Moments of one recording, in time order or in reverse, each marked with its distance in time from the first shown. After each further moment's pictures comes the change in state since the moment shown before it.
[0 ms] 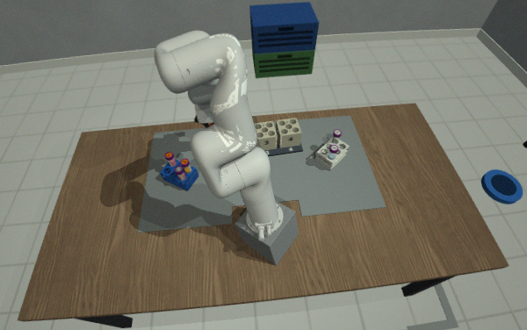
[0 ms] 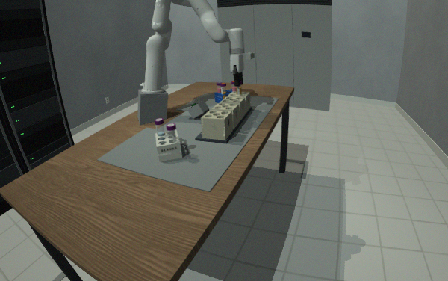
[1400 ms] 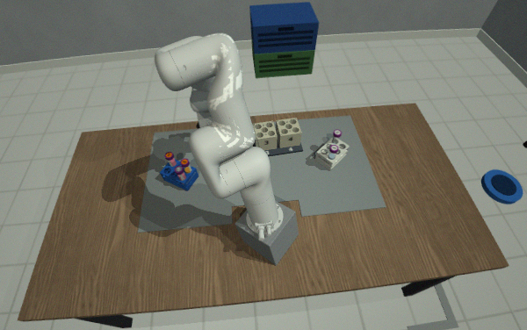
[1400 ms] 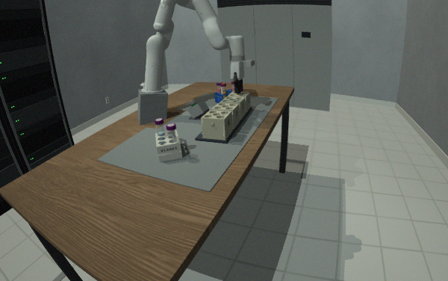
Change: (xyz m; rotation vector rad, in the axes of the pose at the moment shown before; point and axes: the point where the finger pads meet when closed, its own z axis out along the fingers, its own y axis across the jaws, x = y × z) arm 0.000 0.000 0.038 0.000 -0.001 0.000
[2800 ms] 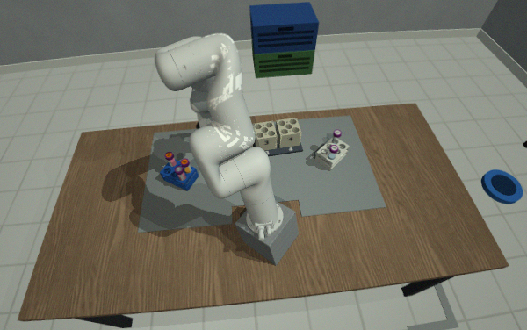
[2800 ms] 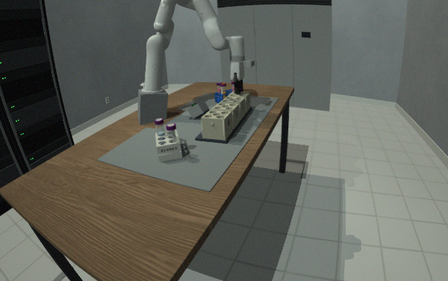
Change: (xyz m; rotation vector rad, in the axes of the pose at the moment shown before) arm 0.000 0.000 0.003 0.000 0.000 0.000
